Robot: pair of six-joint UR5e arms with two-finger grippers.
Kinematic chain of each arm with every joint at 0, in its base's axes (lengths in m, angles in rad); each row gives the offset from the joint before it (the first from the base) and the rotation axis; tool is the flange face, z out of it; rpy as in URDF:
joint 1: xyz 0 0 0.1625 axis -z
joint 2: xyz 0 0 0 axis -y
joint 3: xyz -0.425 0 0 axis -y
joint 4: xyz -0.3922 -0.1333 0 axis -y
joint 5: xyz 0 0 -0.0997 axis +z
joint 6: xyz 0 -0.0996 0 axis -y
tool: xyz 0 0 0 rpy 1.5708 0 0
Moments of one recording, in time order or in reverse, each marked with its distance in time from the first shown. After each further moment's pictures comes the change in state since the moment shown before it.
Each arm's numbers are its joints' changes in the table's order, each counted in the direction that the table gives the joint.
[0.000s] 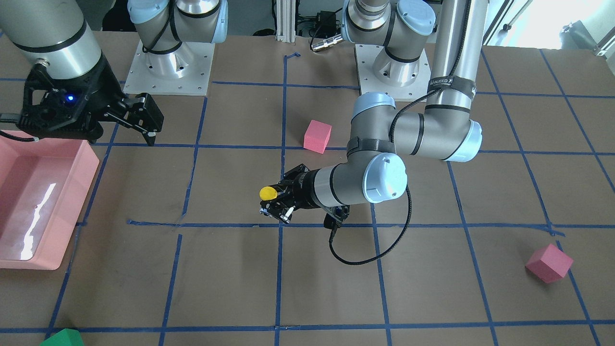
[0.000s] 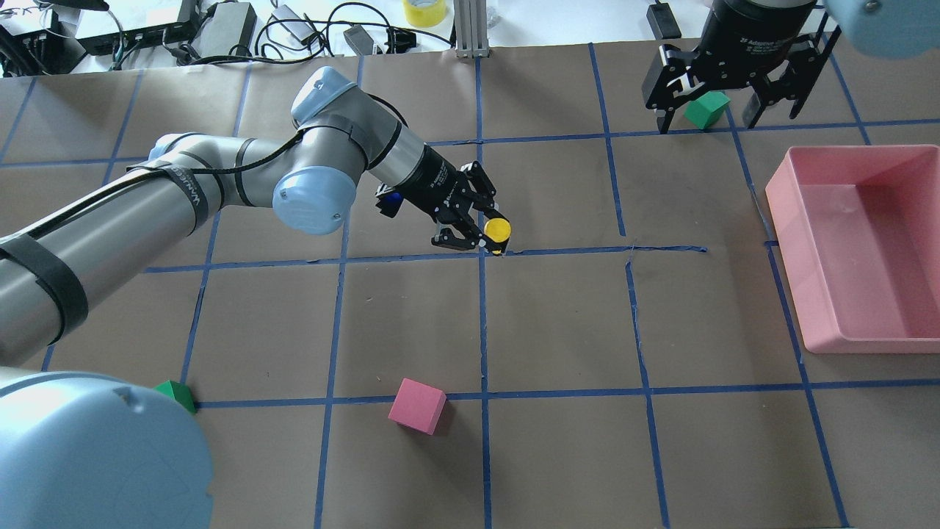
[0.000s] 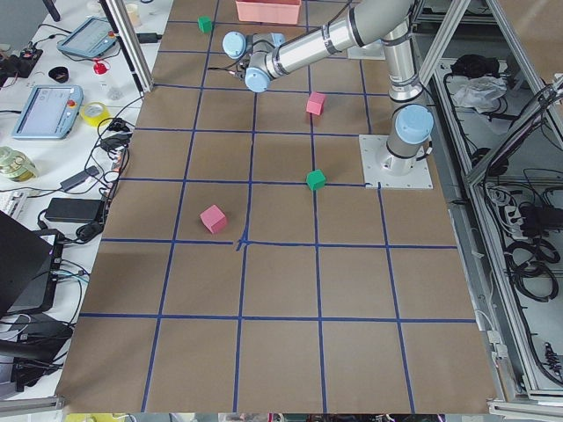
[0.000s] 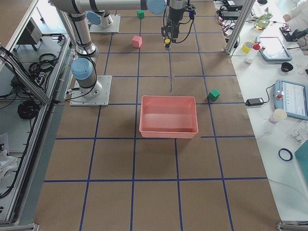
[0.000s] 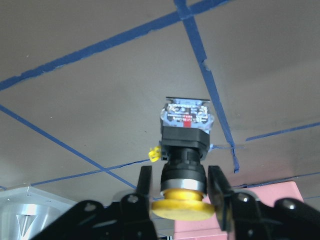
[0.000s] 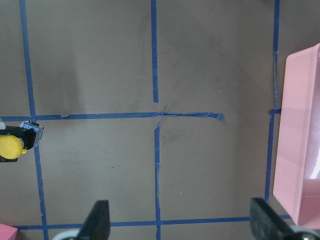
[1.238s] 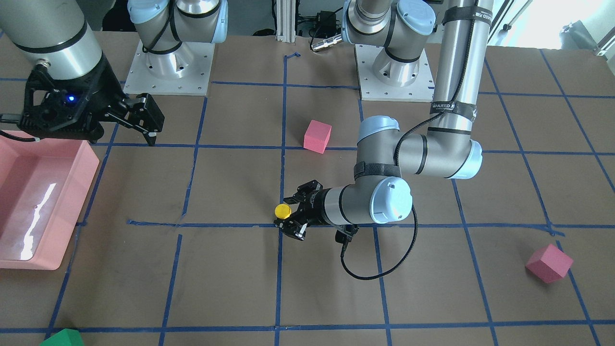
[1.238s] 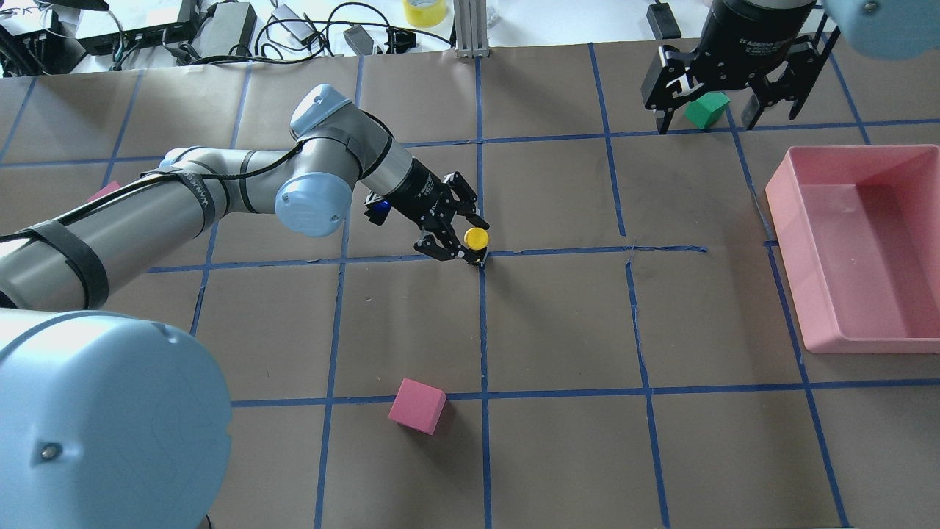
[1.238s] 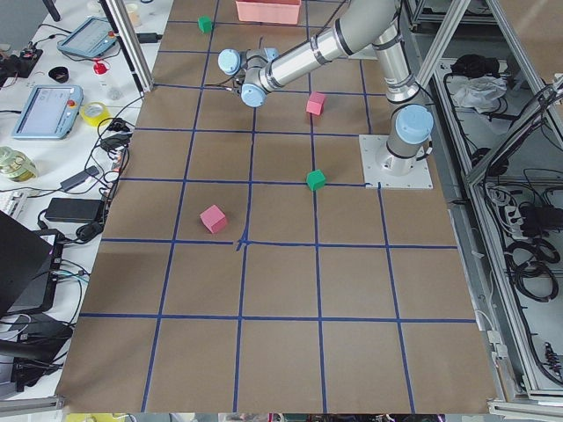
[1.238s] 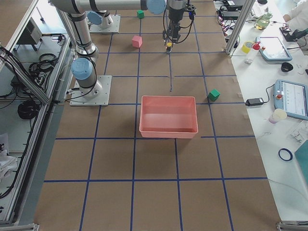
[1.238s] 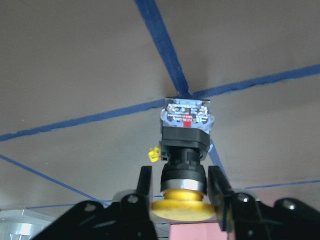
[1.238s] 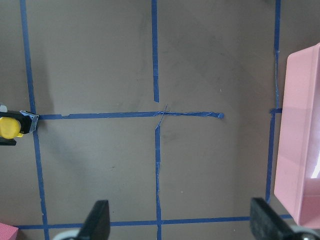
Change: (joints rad) left arm -0.032 -0.057 0.005 0.023 -0.056 0.010; right arm 0.000 0.000 0.002 -0.001 -0.002 0.002
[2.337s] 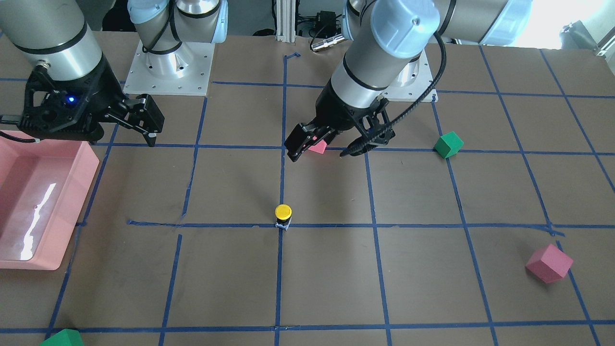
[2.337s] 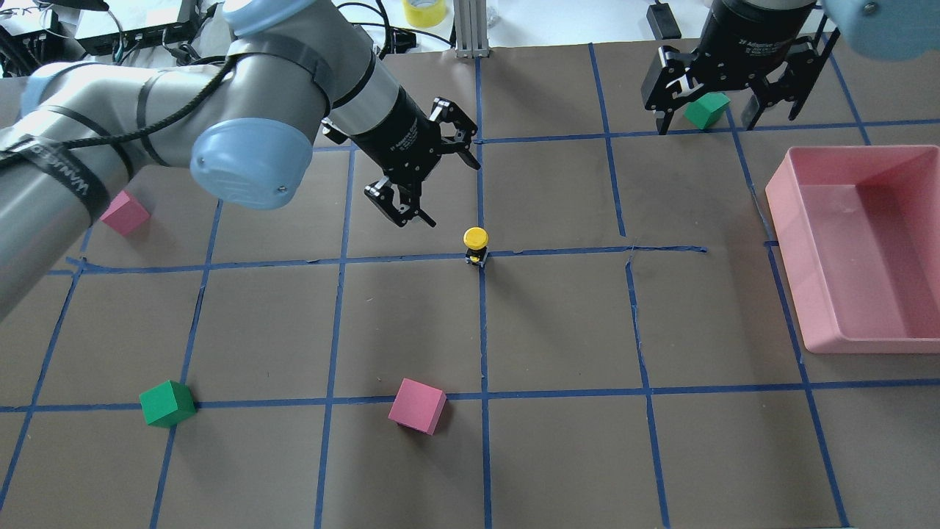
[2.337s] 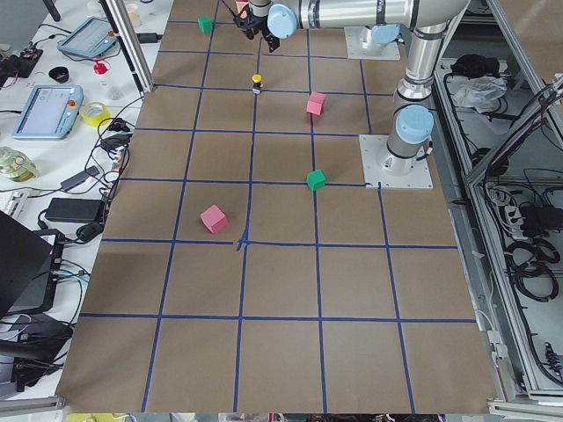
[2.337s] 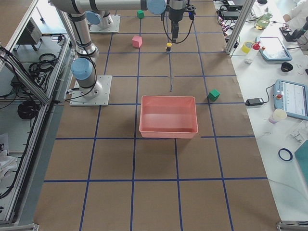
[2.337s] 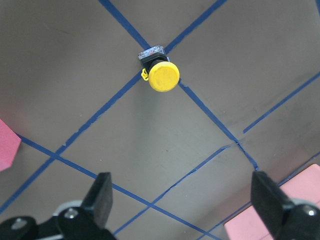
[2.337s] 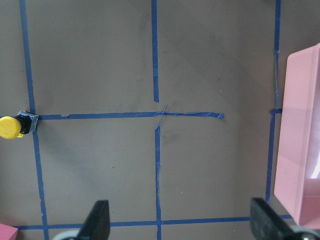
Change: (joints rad) left arm 0.080 0.449 0.064 -0.250 -0.429 0.498; right arm 0.000 0.000 0.000 -0.001 0.000 0.000
